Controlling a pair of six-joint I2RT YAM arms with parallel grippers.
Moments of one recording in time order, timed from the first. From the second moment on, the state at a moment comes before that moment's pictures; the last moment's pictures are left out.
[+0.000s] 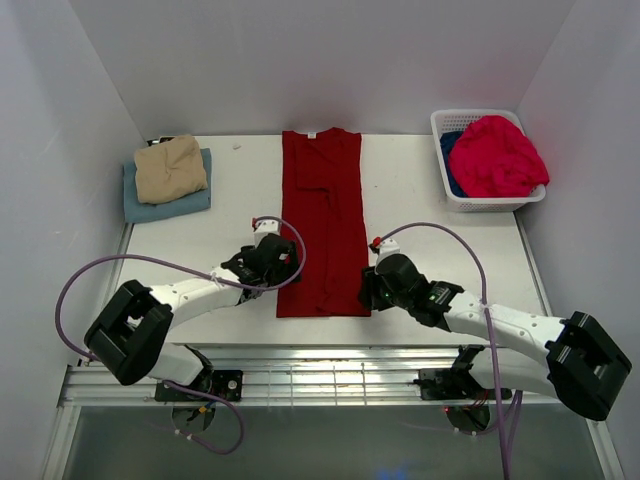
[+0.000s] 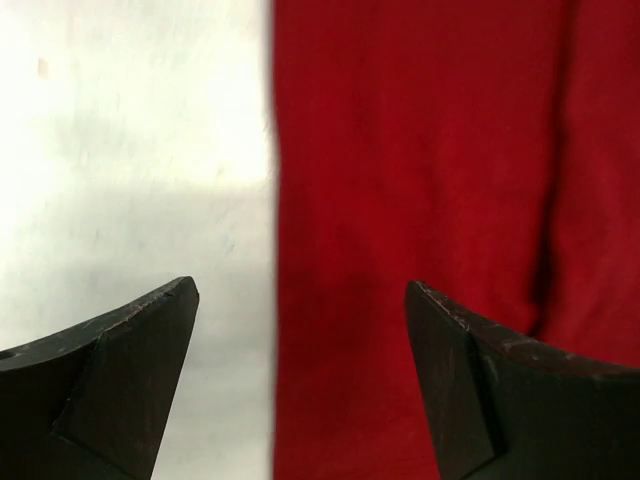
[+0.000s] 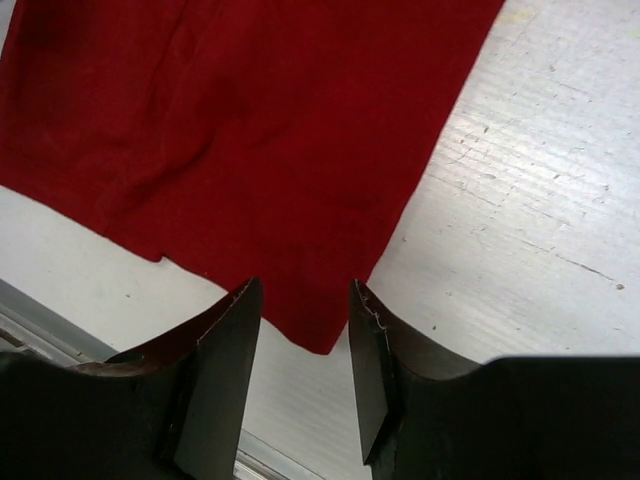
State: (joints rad) left arm -0.68 1.40 0.69 -0.09 -0.35 -0.59; right arm 0.86 1.12 0.51 -0.14 0.11 0.47
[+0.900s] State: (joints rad) left arm -0.89 1.30 0.54 -0.20 -0.43 -0.90; right arm 0.94 1.21 0.45 -0.11 0.27 0.60
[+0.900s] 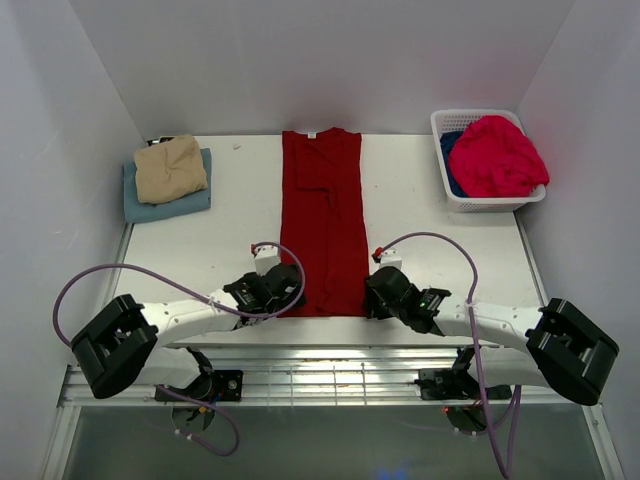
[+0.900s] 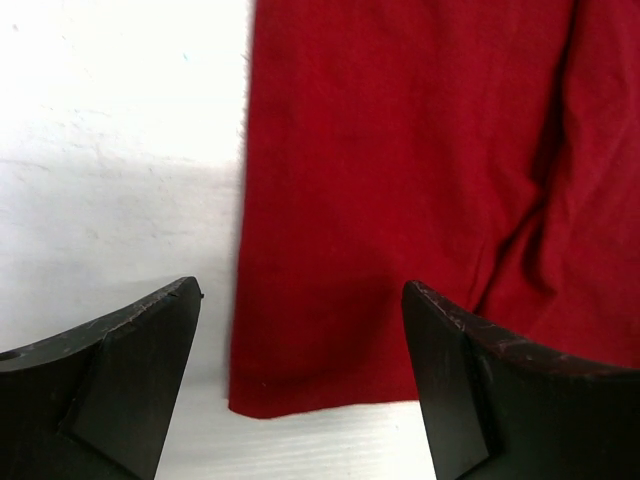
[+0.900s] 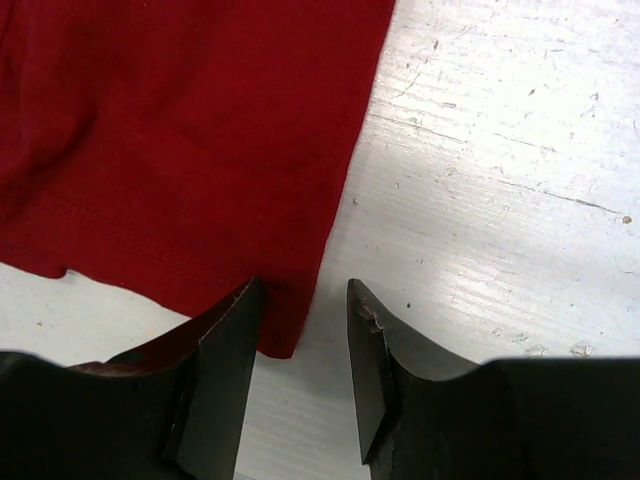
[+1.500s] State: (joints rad) left arm -1.11 1.32 0.57 -0.31 -0.52 -1.12; right arm 0.97 1.22 0.44 -0.08 0.28 0.63
